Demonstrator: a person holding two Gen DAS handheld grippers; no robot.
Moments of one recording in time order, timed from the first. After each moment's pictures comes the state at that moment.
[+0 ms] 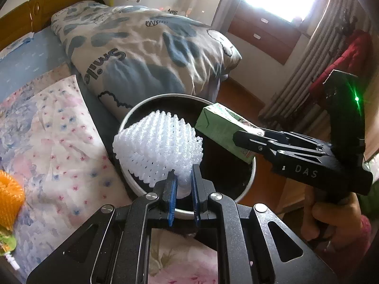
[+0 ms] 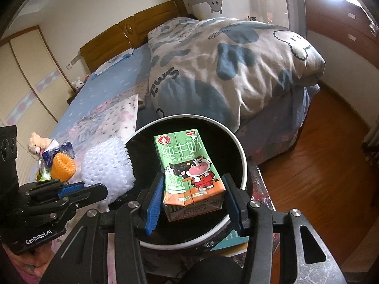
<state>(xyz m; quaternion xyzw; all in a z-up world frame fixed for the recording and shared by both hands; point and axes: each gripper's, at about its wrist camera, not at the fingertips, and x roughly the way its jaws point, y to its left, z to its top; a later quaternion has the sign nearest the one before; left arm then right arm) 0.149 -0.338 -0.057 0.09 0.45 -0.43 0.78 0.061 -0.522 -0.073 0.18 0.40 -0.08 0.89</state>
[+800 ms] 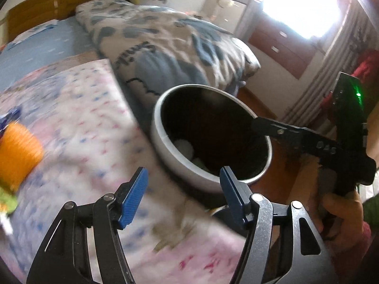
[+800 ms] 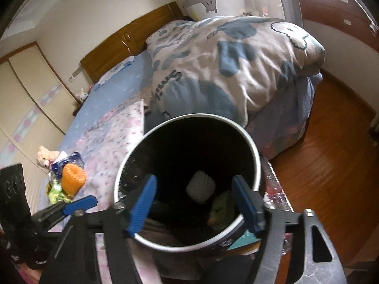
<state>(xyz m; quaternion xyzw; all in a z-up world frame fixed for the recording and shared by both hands) 0.134 -0.275 -0.068 0.05 0.44 -0.37 0.82 0.055 -0.513 -0.074 0.23 0.38 -0.07 0.89</state>
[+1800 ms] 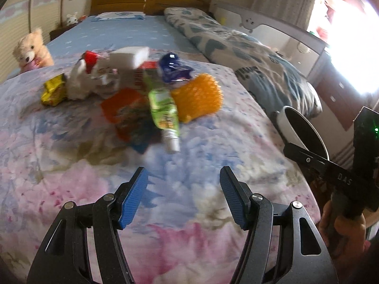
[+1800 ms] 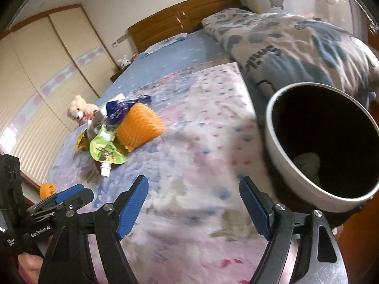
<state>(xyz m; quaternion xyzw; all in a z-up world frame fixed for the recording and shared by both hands) 0.122 -0.058 -0.084 -0.04 0.43 -0.17 0.89 0.087 -0.321 -0.094 0.16 0.40 0.05 0.90</state>
